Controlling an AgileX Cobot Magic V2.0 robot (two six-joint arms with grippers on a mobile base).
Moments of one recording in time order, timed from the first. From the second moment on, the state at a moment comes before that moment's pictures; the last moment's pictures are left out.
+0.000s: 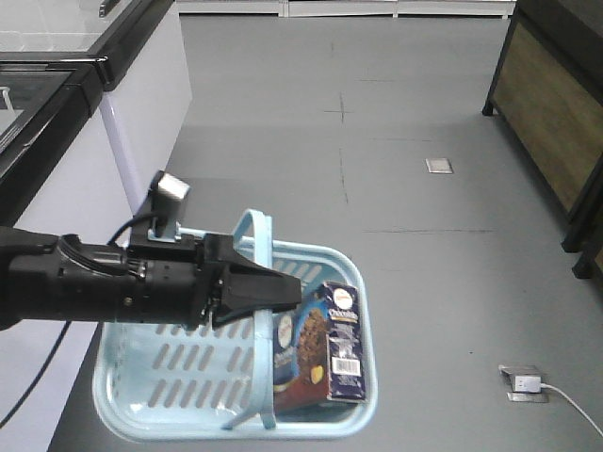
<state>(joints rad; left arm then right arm) -0.32 1.52 -0.83 -1.65 1.02 0.86 0.01 -0.01 0.03 -0.04 0.09 0.07</state>
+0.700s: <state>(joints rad) -0.37 1.55 -0.90 -1.65 1.12 0.87 0.01 -0.01 0.03 -0.04 0.09 0.07</state>
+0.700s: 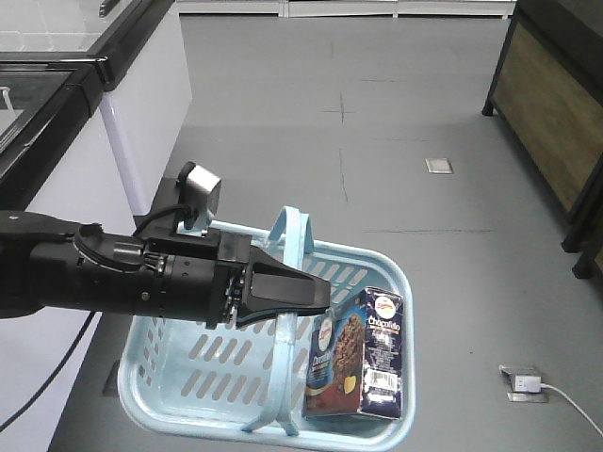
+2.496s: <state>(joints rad) -0.37 1.55 -0.90 -1.65 1.10 0.87 0.01 -0.01 0.03 -0.04 0.09 0.07</state>
